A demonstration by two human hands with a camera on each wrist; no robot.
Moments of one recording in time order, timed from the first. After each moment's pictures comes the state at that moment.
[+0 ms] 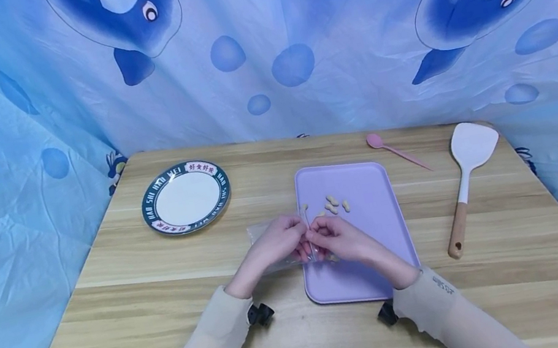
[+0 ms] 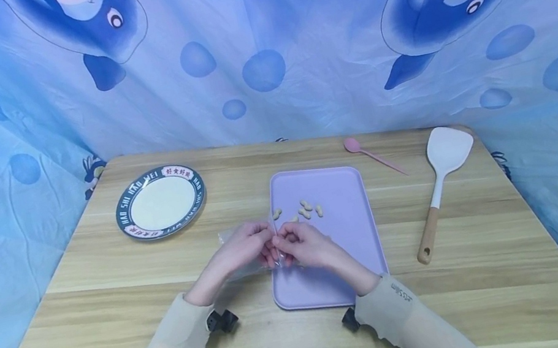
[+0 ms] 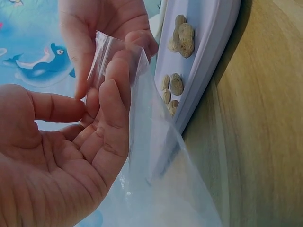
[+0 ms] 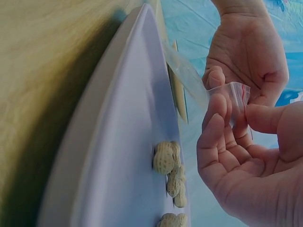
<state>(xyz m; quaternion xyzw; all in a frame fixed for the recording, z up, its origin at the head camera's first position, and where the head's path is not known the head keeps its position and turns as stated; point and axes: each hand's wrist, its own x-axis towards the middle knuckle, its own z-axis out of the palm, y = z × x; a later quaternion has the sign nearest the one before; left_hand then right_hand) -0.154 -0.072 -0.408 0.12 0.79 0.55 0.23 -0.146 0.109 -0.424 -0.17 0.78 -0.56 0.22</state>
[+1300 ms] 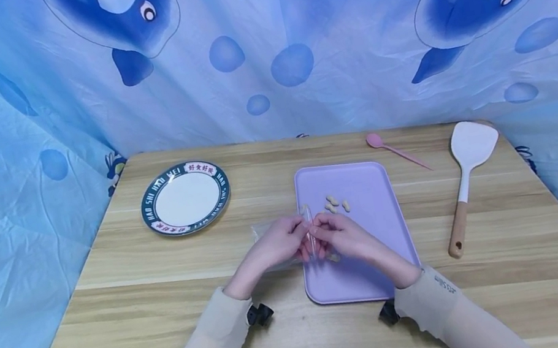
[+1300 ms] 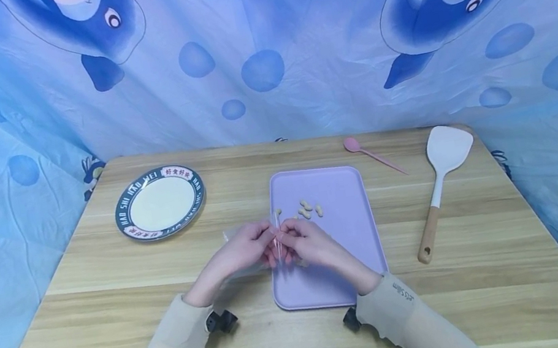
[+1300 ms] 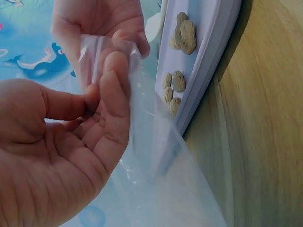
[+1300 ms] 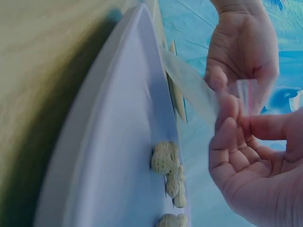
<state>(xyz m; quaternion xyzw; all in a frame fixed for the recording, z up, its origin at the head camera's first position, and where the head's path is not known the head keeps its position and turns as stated) -0.156 -0.074 -0.410 0.18 0.80 0.52 0.23 -0.149 0.109 -0.423 -0.15 0.78 -0.58 0.20</state>
